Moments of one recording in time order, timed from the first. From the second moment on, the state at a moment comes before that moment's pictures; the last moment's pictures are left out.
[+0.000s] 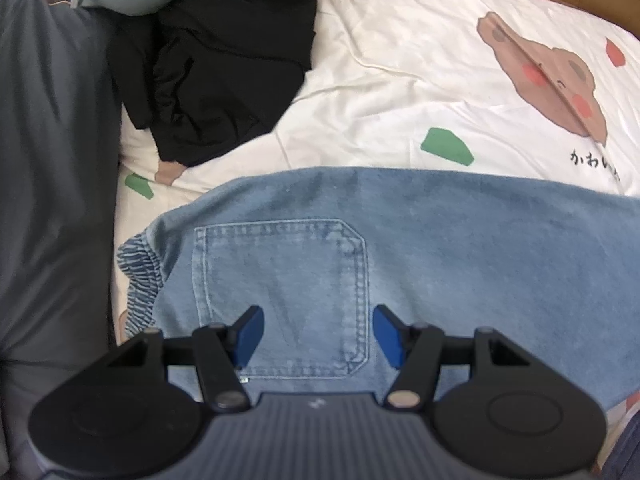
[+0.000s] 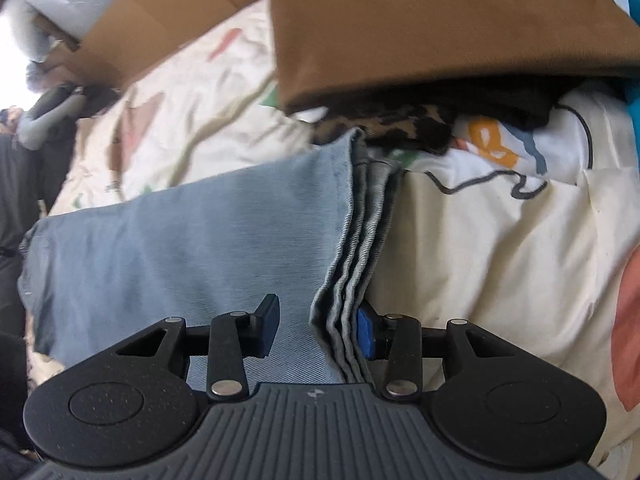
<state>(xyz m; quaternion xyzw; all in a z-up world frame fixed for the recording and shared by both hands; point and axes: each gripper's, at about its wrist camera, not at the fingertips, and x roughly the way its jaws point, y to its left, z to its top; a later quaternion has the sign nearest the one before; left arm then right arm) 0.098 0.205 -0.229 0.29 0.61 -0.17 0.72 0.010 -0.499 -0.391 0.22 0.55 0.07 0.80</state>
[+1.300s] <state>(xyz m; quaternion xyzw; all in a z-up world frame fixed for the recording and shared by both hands) 0.032 0.195 -0.195 0.17 0.61 -0.23 0.74 0.102 -0.413 -0.226 0.26 0.61 0.03 0.75</state>
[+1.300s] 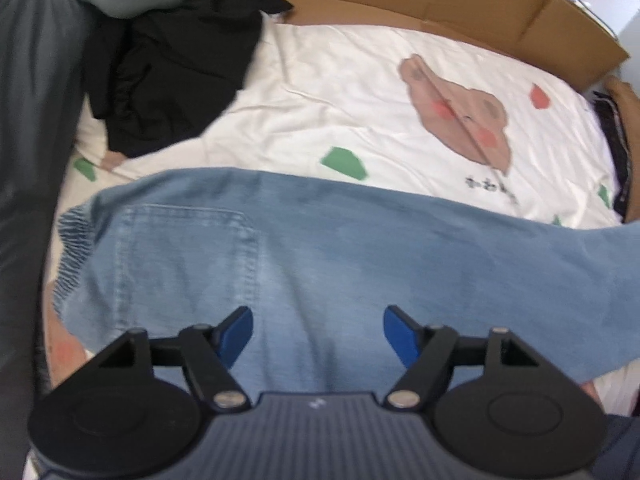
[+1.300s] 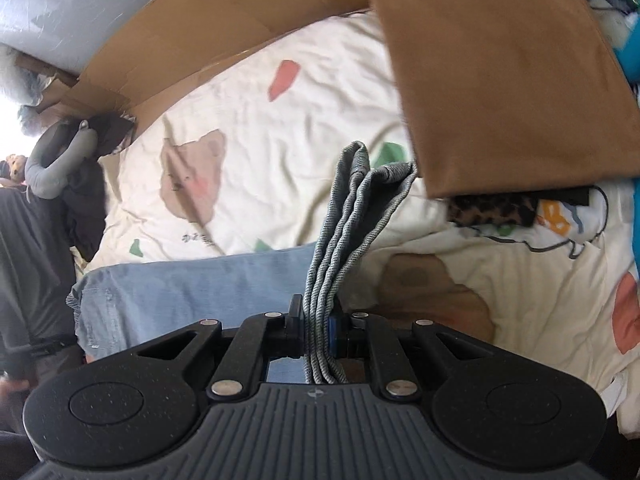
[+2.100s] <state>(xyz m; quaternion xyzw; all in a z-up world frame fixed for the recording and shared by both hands) -0.038 0.212 -0.188 0.11 0.60 -0.24 0.75 0.147 -0.297 -0.066 0.24 0.58 0.14 0.77</state>
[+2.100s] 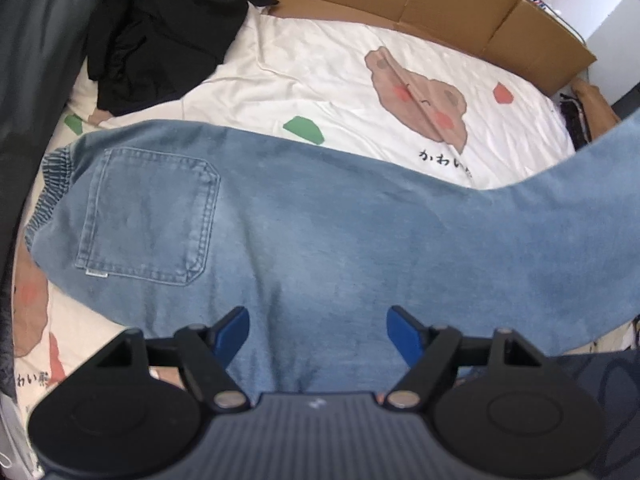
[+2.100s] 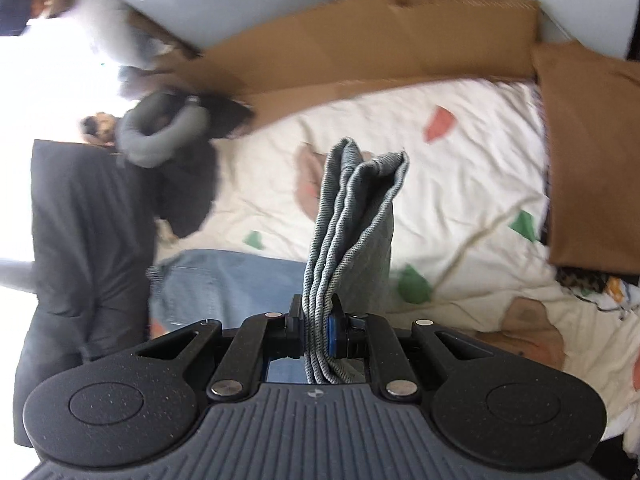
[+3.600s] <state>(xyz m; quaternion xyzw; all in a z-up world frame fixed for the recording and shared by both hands) -0.054 0.106 -0.355 0.05 0.67 -0.30 0.68 0.130 -0.202 -0.050 0.20 0.54 0.19 0.80</state>
